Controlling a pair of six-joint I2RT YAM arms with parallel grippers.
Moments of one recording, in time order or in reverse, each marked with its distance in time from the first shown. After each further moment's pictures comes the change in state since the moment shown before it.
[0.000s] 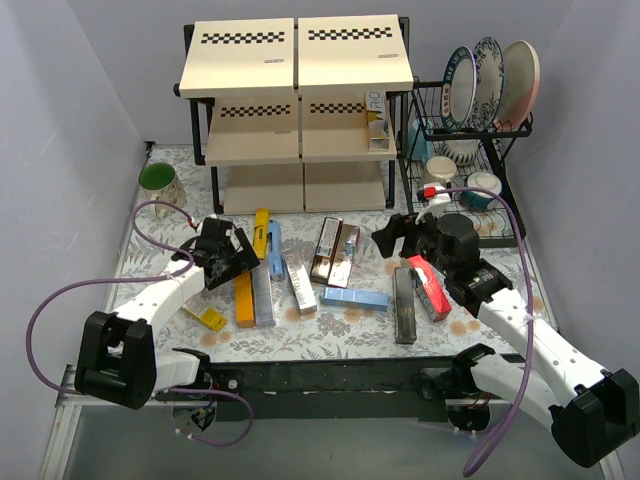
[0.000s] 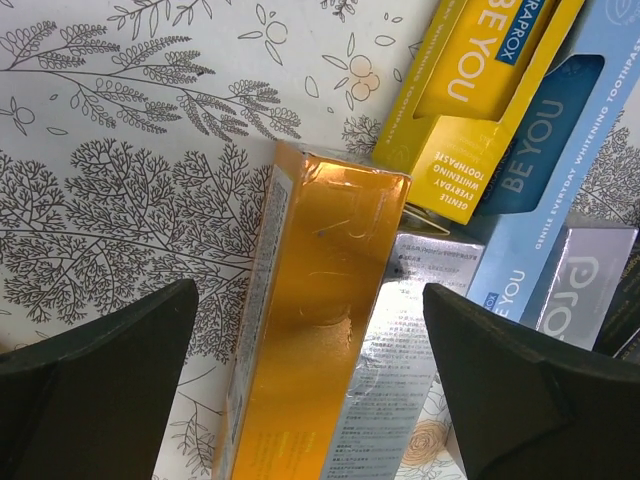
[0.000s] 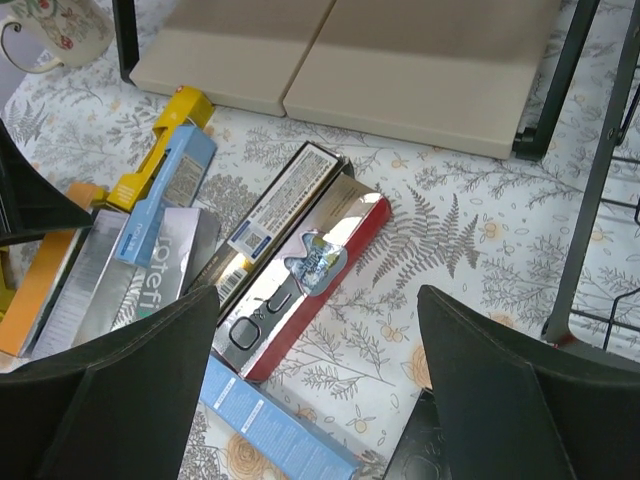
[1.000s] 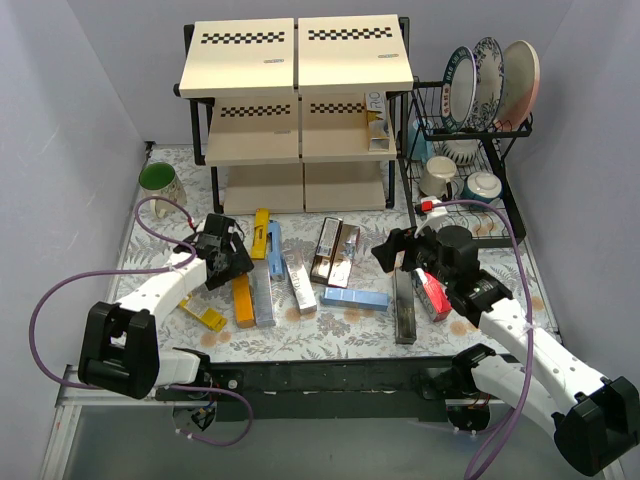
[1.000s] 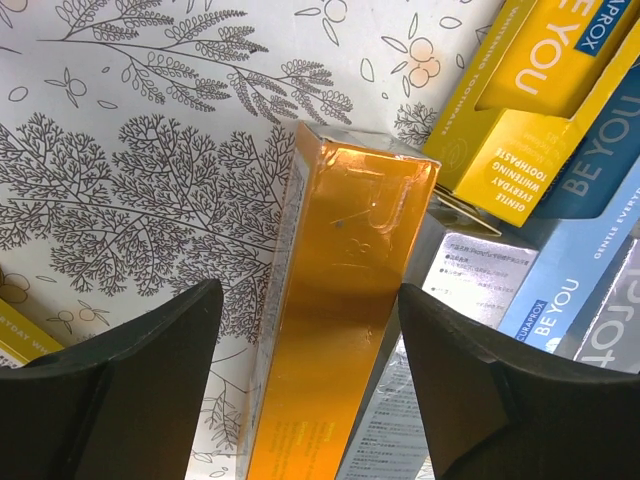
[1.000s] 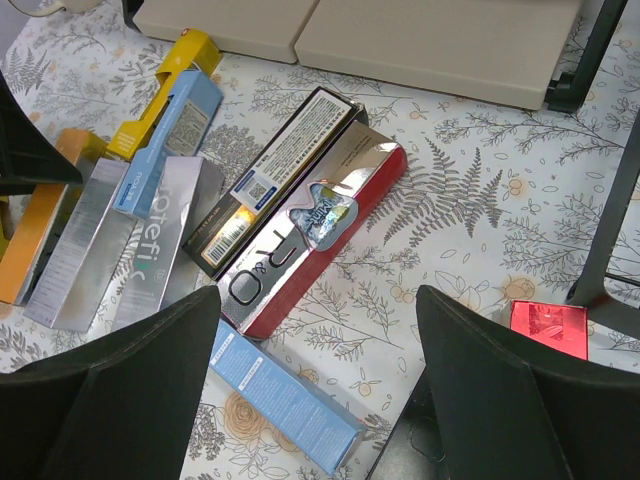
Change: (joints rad) left arm 0.000 0.055 0.056 -0.118 -0.049 -0.007; right arm 0.001 -0.061 -0.105 -0.005 -0.058 -0.005
